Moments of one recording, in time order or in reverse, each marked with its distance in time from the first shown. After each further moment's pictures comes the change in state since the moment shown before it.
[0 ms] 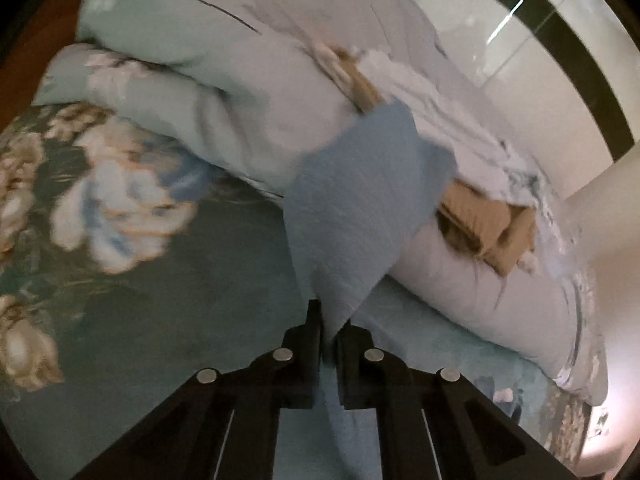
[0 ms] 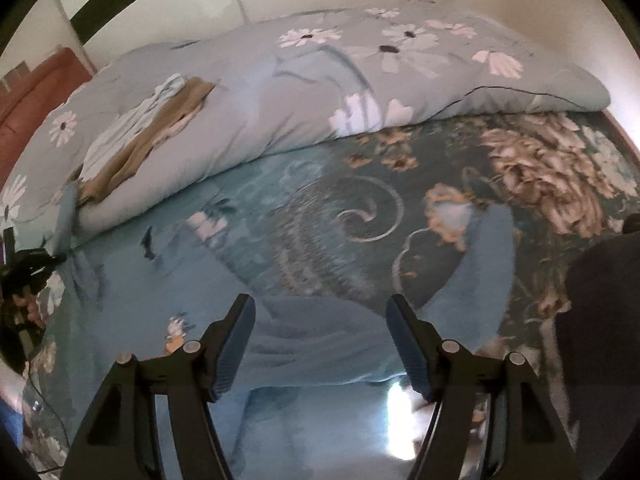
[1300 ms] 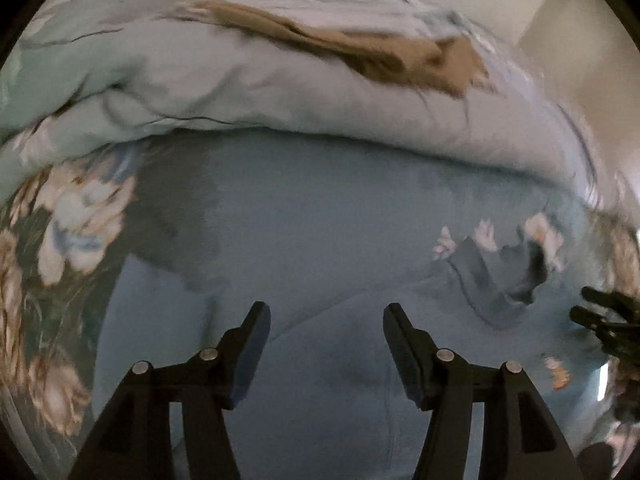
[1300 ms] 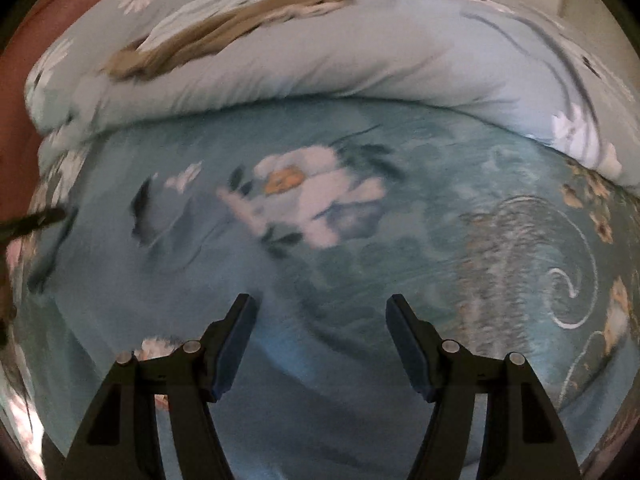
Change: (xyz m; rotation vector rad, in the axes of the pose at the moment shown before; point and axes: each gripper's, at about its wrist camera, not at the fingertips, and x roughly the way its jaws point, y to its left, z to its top) left arm 0.031 -0.053 -0.074 0.540 0.252 0.069; right arm 0.129 0.125 0.006 -0.437 0.213 0.136
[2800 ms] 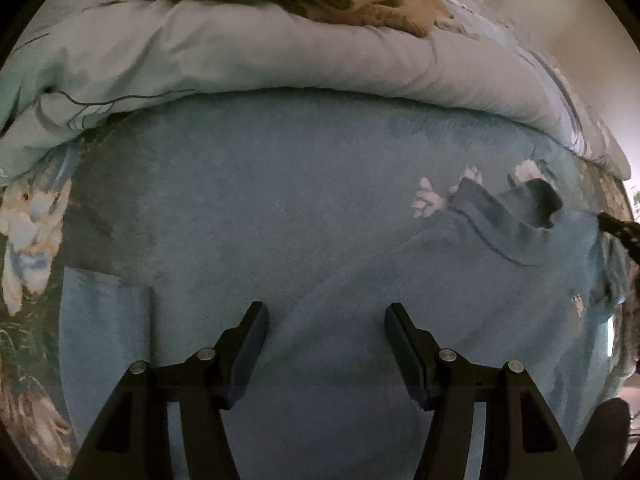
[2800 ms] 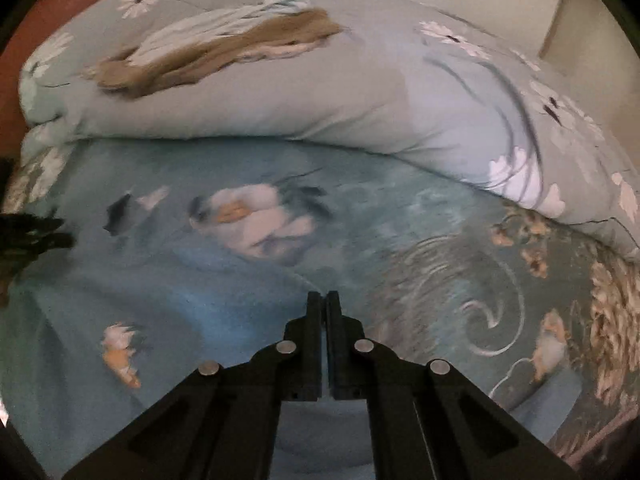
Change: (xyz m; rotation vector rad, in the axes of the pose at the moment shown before) left arm 0.002 0.007 0.008 0.090 0.082 -0.107; right arm -0.031 -0.035 0.011 -0.024 -0.090 -0.197
